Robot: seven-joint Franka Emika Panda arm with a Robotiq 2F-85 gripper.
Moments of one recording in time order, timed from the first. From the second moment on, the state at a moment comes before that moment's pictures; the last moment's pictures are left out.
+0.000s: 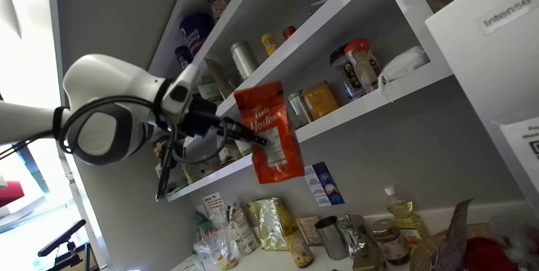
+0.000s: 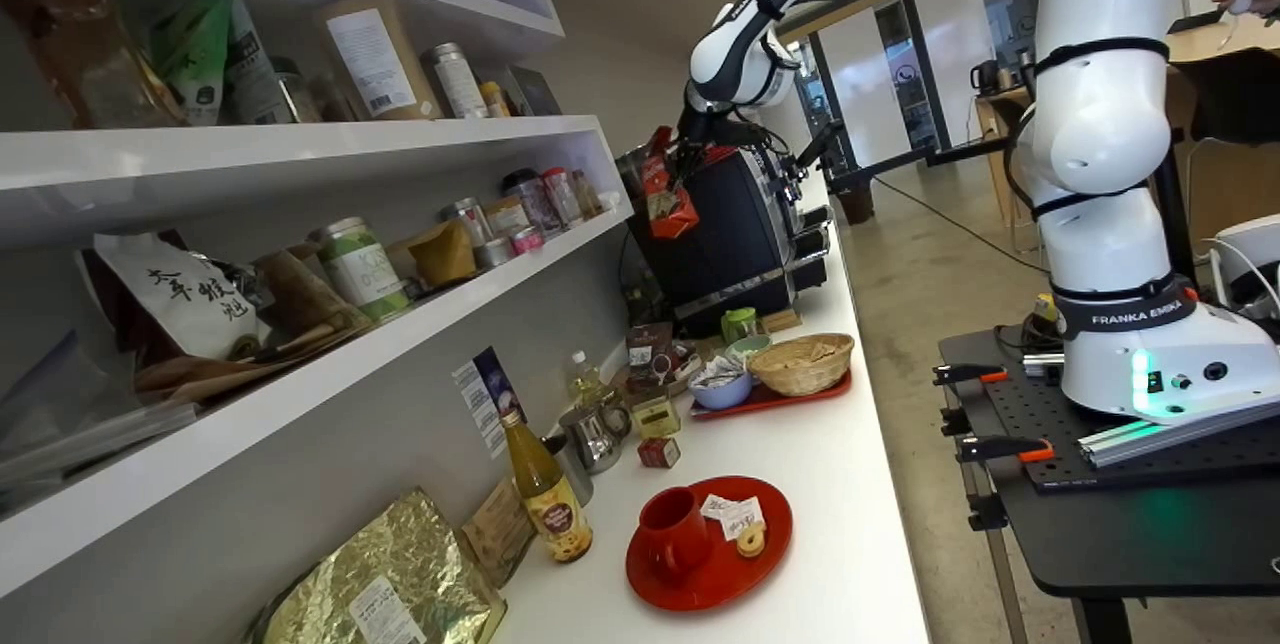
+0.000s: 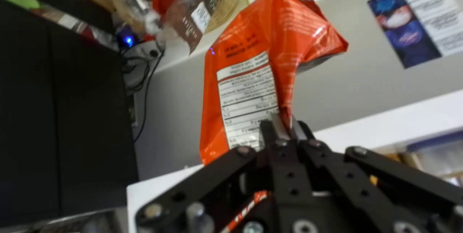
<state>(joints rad) -0.13 -0.27 -0.29 -2.29 0.27 2.84 -0.20</state>
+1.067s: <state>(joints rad) -0.17 0.27 -0.27 -1.44 0.59 2.51 -0.34</state>
